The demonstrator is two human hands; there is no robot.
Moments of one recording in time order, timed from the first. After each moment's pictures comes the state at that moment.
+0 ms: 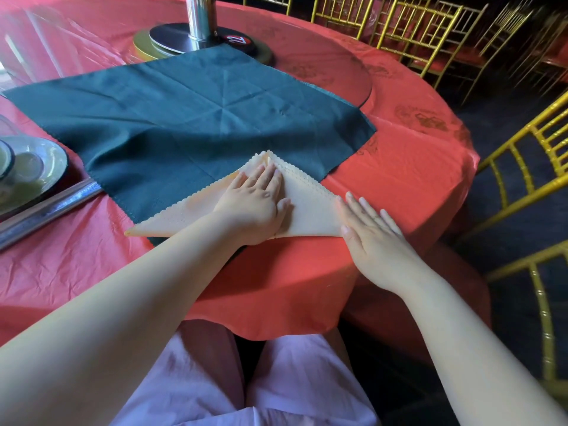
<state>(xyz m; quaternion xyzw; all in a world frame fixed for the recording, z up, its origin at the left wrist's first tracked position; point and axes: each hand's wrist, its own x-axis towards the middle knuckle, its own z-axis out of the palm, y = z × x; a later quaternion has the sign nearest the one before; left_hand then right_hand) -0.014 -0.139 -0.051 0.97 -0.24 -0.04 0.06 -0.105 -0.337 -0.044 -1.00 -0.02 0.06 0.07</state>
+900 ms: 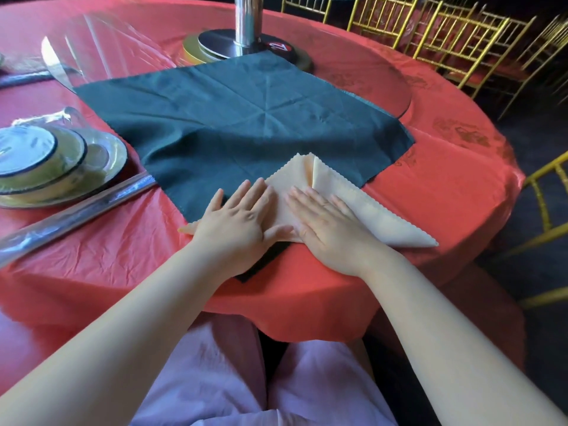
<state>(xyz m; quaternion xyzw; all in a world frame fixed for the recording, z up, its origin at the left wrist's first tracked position) -0.056 -0.070 -0.052 0.99 -0.16 -0.01 0.06 -0.062 -0.248 -0.041 -0.97 -0.20 0.08 0.07</state>
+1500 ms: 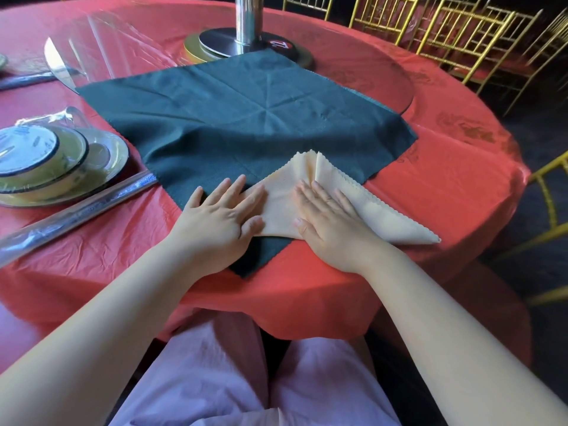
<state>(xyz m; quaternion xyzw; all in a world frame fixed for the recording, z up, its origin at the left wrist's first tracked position) -0.059 -0.044 -0.049 0.98 -0.16 -0.02 0.06 -0.060 -0.249 -0.044 -0.98 -0.18 0.07 0.05</state>
